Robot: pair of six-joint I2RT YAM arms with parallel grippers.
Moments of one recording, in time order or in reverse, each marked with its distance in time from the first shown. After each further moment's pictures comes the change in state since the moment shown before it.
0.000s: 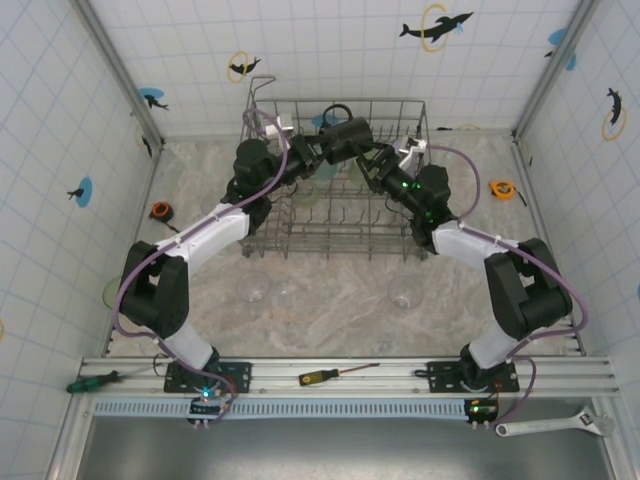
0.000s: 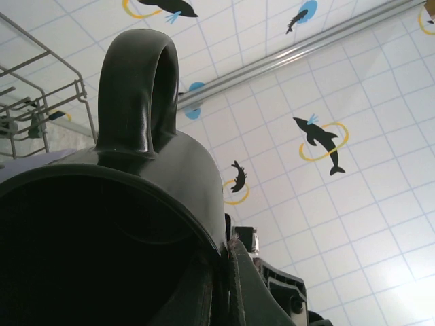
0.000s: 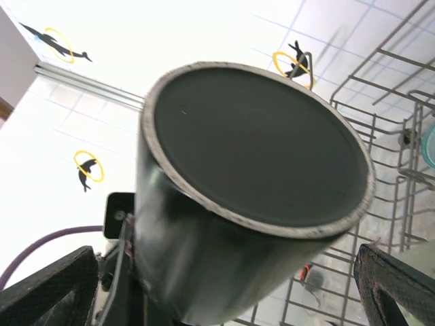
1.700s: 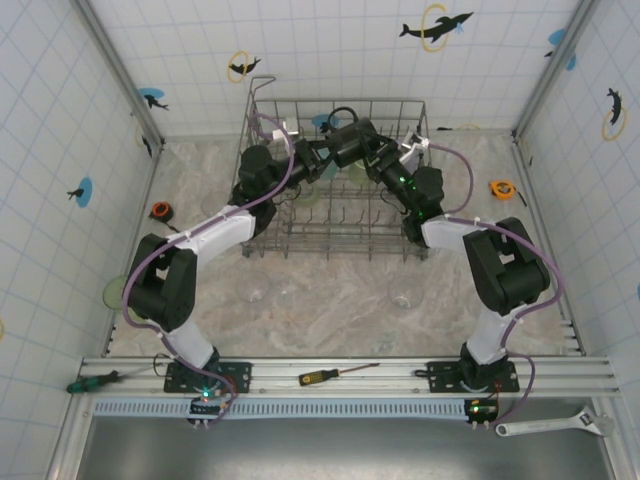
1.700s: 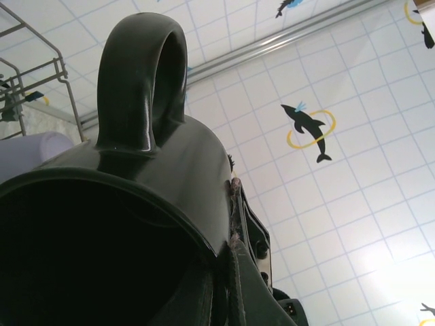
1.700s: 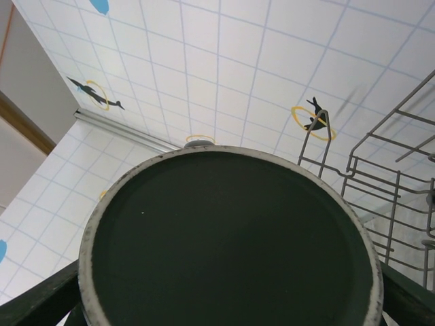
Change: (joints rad) left arm -0.010 0.053 -0.030 0.124 0.049 -0.047; right arm -0.017 0.171 0.052 0.254 0.098 0.047
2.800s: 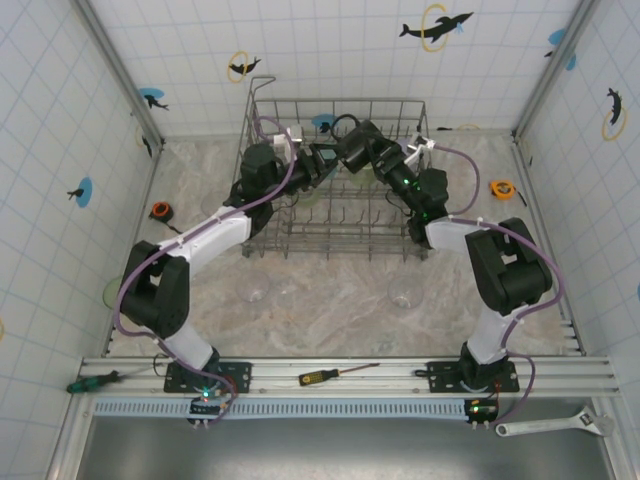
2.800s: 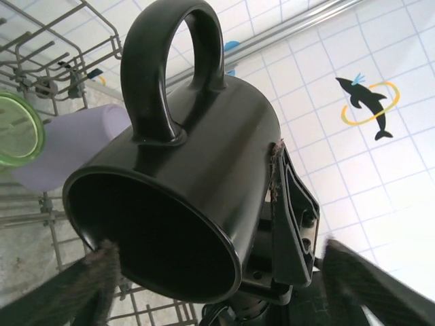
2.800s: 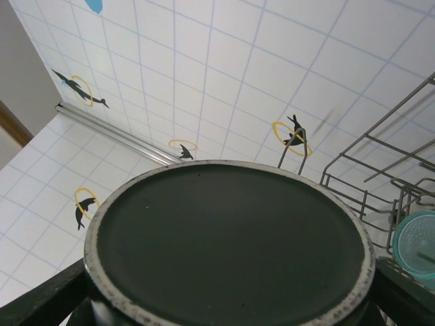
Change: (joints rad) left arm -0.004 -0.058 0.001 -0.254 -0.003 0.166; right arm -0.030 -0.007 -0.028 0.000 0.001 -0.101
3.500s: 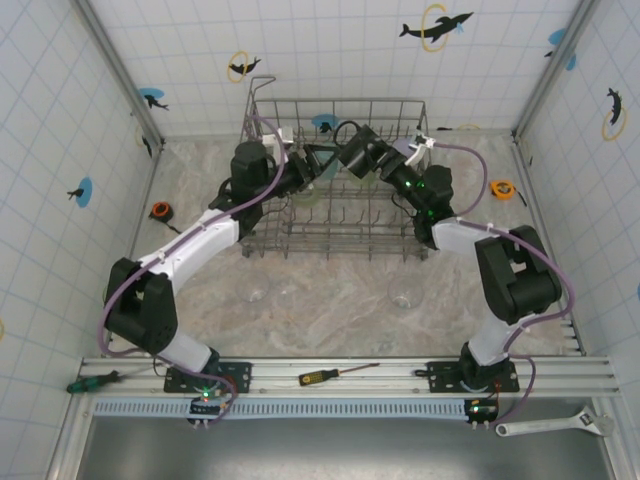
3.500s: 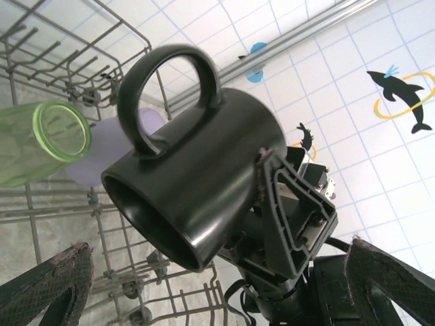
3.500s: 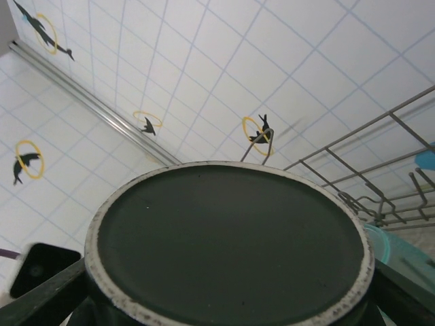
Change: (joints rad) left arm 0.022 -0.117 0.000 -0.219 -0.050 0.135; right arm -0.017 -0.076 -0.018 -0.160 -0.038 -0.301
